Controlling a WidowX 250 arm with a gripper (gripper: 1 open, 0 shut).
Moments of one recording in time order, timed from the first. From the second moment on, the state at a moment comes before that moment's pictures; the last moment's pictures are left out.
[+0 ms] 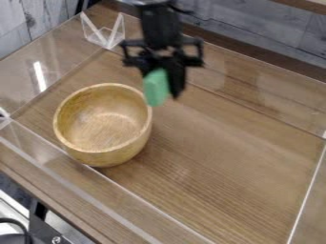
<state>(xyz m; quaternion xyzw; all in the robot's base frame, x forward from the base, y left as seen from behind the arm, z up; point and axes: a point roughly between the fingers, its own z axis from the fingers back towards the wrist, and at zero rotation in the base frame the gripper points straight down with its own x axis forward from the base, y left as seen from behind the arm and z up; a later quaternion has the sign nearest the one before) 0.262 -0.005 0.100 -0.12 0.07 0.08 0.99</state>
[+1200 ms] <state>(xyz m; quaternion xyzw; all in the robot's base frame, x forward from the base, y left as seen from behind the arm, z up) 0.261 -0.058 0.082 -0.11 0.05 0.02 0.99</state>
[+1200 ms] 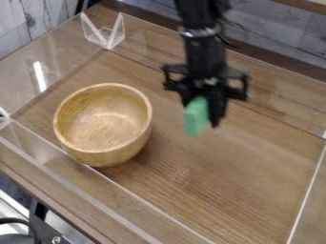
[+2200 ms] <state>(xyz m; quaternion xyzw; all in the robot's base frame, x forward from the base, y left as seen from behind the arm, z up) 0.265 -0.066 0.059 -0.09 0.02 0.00 1.00</state>
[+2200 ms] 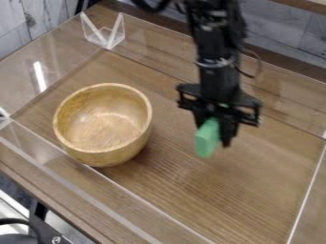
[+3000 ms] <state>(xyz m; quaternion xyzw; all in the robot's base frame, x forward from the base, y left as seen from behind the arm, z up) 0.266 -0.051 0.043 -0.08 0.01 0.00 1.00</state>
